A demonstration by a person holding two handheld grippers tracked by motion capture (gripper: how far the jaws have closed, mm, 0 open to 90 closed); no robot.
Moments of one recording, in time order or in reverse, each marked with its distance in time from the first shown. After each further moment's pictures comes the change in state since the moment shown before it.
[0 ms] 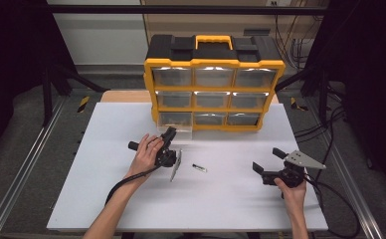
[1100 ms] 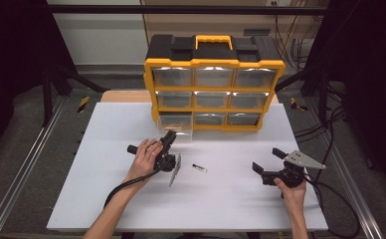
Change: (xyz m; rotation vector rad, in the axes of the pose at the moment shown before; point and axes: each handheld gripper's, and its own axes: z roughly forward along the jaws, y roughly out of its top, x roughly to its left) left arm -0.002 0.004 -0.013 -0.012 0.002 -0.006; right arm 0.000 0.000 0.000 -0.003 0.001 -0.001
